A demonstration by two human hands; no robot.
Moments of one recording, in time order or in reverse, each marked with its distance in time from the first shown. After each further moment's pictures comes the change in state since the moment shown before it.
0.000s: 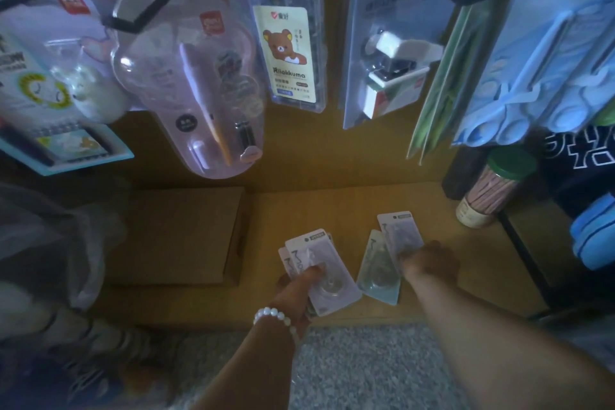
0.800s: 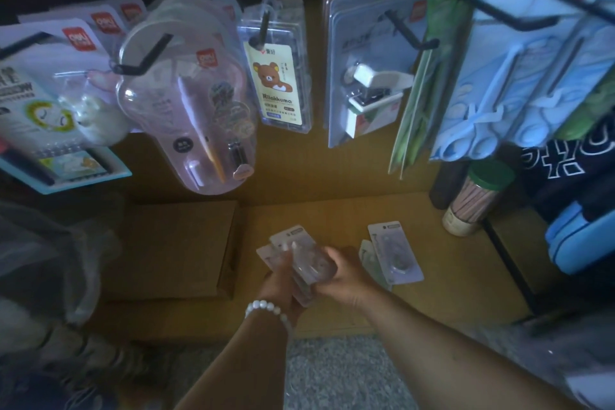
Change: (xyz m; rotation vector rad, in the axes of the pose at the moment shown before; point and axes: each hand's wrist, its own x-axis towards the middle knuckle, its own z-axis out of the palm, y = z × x) left_hand 0.009 0.031 0.016 -0.125 0.087 -0.015; right_hand -0.089 -0.058 -0.003 0.476 -0.727 -0.571
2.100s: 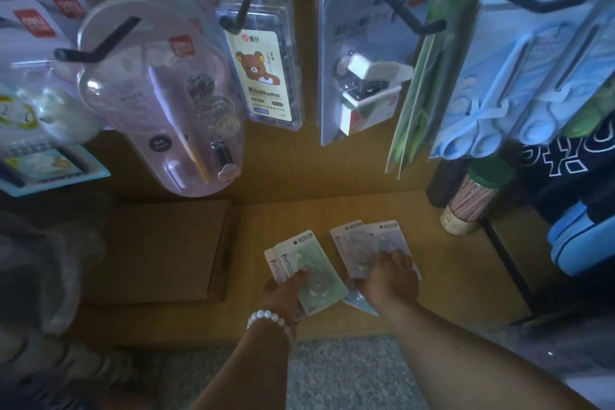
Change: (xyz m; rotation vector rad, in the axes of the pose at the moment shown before) left_hand 0.005 -0.022 -0.002 0.169 0.062 0.029; right_hand 0.002 0.050 -0.042 -0.725 0.504 0.282
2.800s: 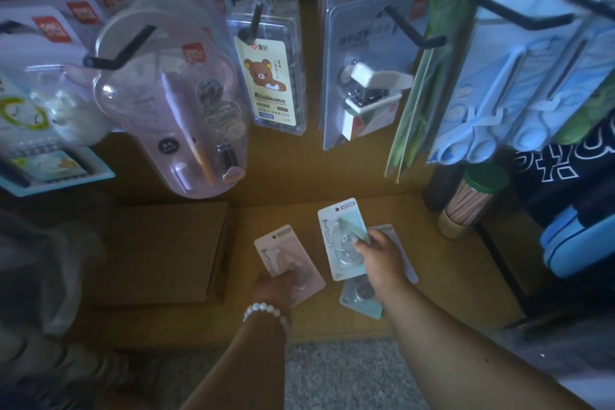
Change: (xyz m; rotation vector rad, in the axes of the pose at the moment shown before) left_hand 0.025 0.014 -0.008 0.283 0.099 0.098; right_hand -0.002 -0.031 -0.039 0.996 -0.095 0.062
